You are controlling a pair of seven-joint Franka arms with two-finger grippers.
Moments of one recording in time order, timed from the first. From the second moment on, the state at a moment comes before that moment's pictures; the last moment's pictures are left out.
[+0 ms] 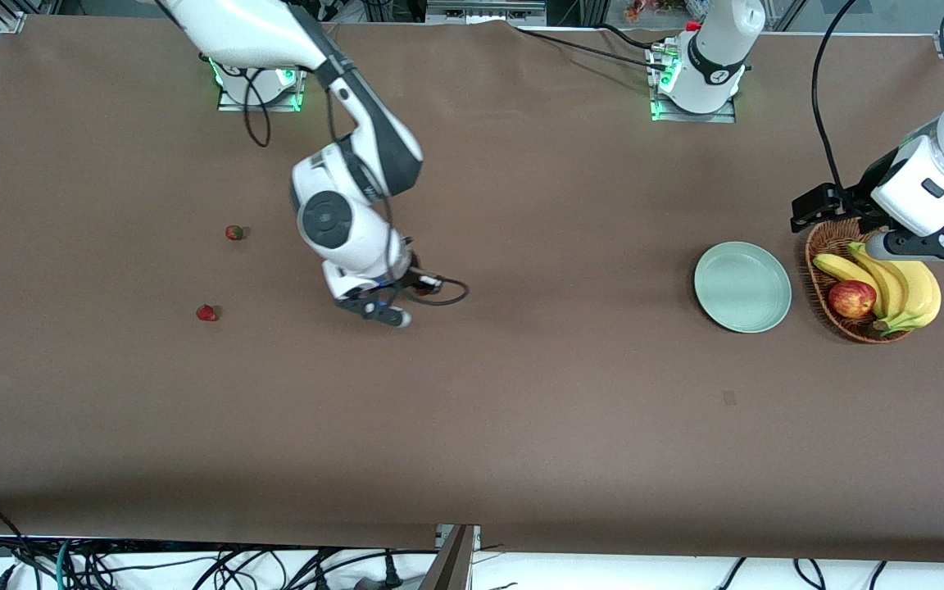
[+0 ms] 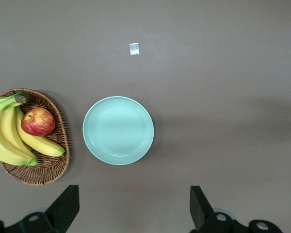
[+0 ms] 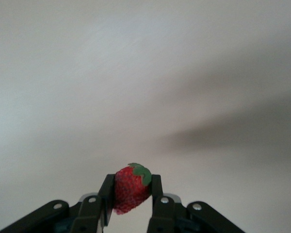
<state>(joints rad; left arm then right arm) -0.12 0.06 0.07 -1.63 -0.03 1.60 -0.07 0.64 0.63 0.02 -1.57 0.33 2.29 0.87</state>
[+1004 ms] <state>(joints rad) -0.08 0.12 0.06 -1.75 -0.05 1.76 -0.07 0.86 0.84 -0.01 -1.39 0.34 2.59 1.30</state>
